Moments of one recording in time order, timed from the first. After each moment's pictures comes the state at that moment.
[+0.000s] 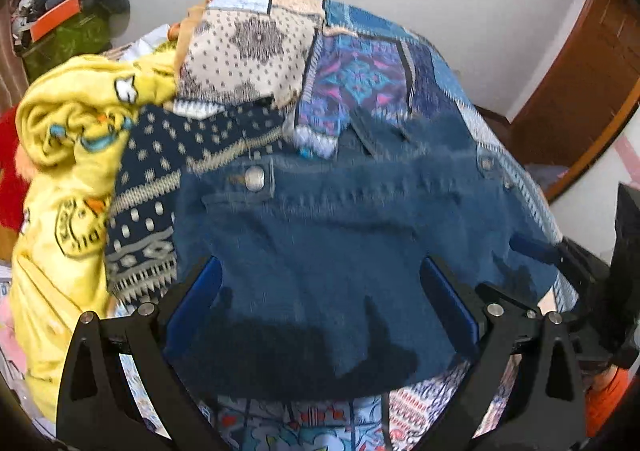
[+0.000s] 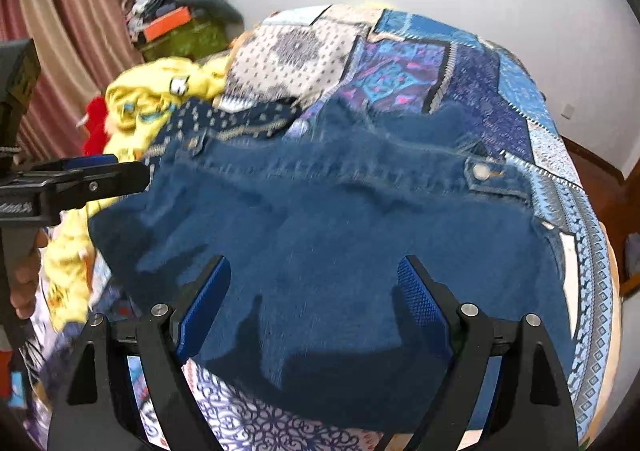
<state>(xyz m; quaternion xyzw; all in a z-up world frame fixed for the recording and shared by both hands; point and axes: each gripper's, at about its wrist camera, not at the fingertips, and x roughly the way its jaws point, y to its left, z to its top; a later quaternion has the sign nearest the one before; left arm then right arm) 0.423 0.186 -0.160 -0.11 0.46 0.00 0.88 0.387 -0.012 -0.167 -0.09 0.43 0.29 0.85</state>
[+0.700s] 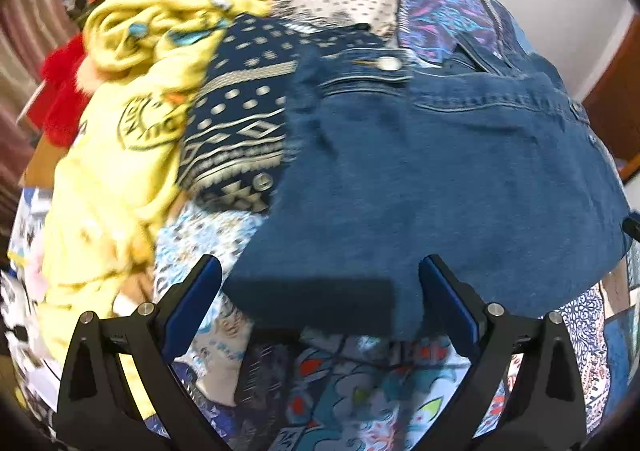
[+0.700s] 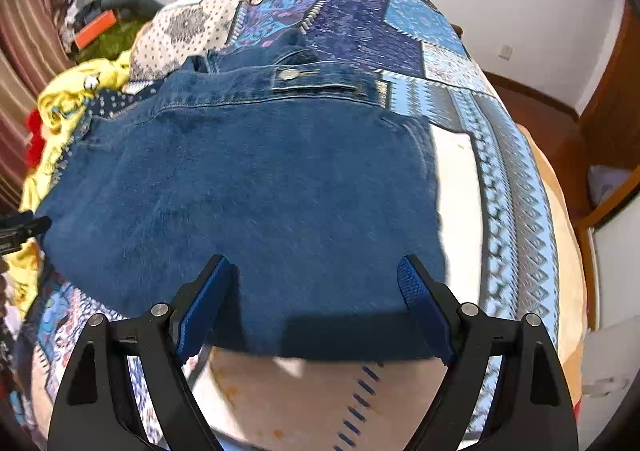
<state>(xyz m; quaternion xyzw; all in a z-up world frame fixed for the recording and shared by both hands) 0.365 0.234 -0.224 -0.10 0.51 0.11 0.85 0.394 -0.145 -0.187 -0.05 0.48 0.18 0.86</state>
